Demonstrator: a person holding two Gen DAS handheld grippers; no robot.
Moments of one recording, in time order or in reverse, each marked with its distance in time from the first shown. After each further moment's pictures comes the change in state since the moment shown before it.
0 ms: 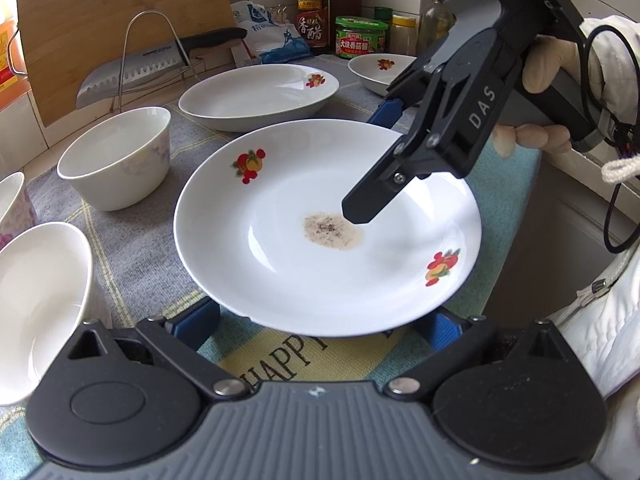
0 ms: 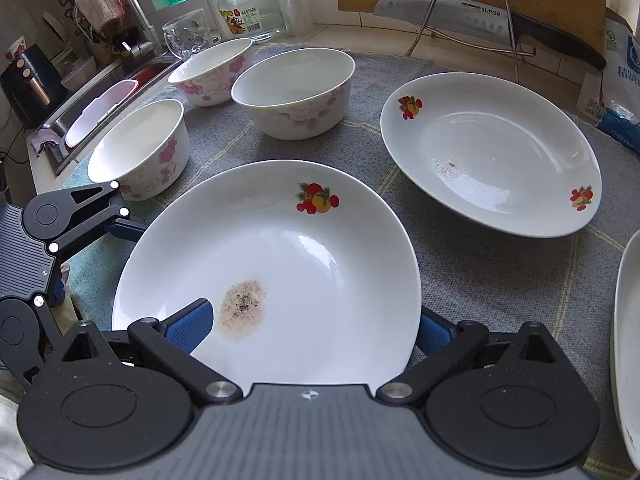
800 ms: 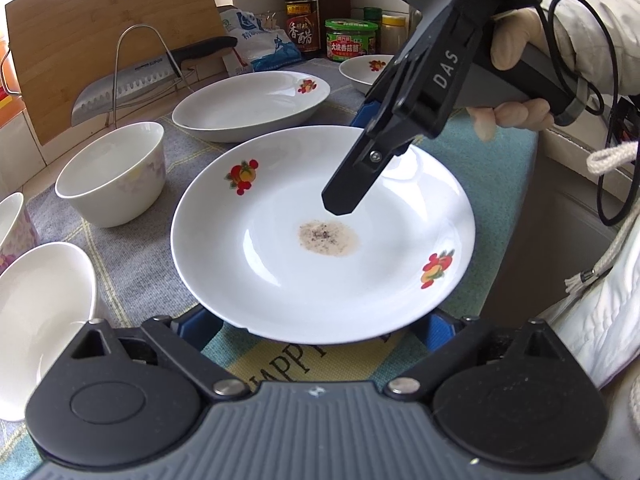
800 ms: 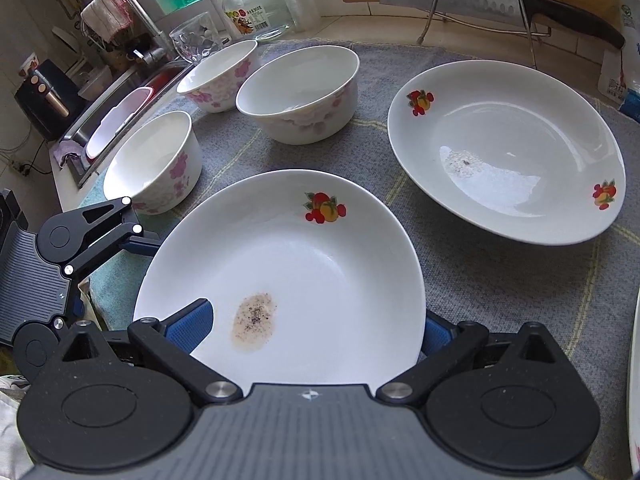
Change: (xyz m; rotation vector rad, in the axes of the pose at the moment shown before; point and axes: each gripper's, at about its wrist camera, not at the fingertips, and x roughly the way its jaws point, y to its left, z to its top) left arm -0.002 -0.006 0.003 0.044 -0.008 0.010; right arm 0.004 -0.014 0.013 0.042 0.039 0.105
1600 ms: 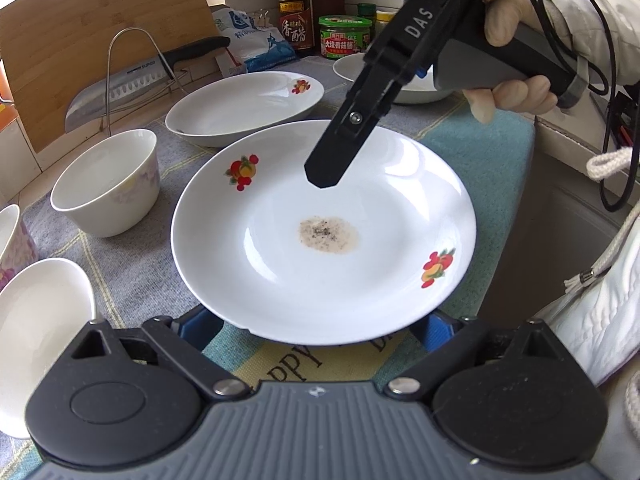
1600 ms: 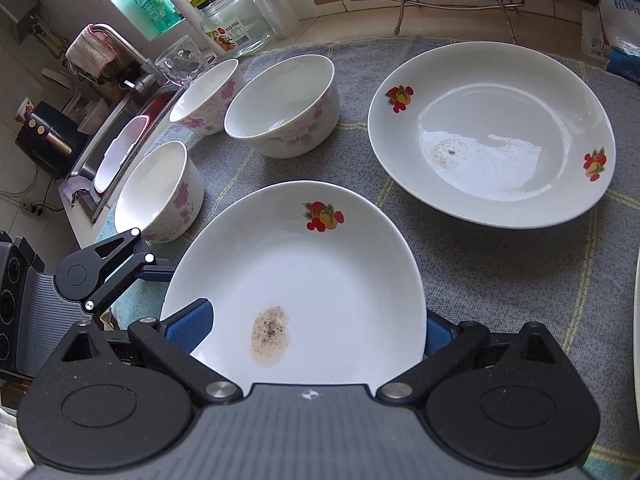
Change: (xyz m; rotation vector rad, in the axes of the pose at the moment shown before) left arm 0.000 0.000 0.009 0.019 0.019 -0.009; right arm -0.014 -0.015 0.006 0.139 0.008 0.066
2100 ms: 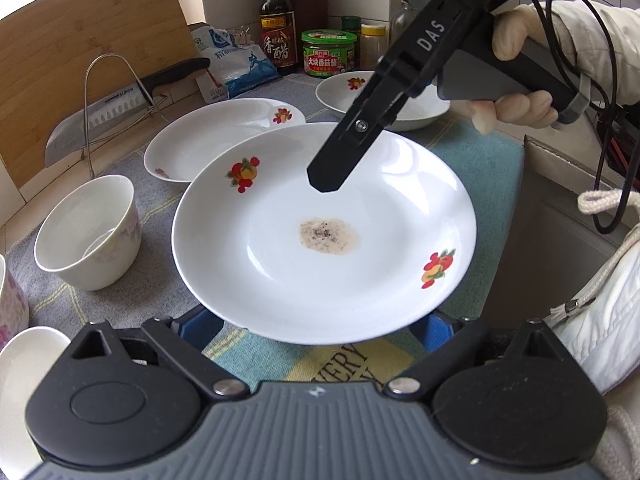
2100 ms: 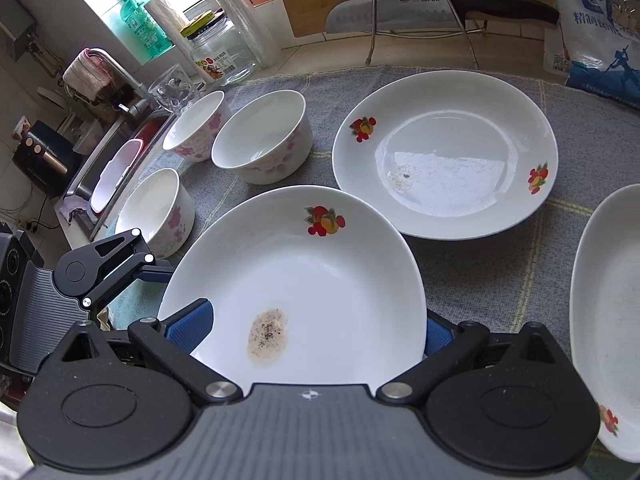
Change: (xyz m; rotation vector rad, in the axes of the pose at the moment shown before) left arm 0.002 -0.007 0.040 0.030 -0.012 -0.036; right arm -0.039 -0.017 -0.004 0.018 -0.068 -0.027
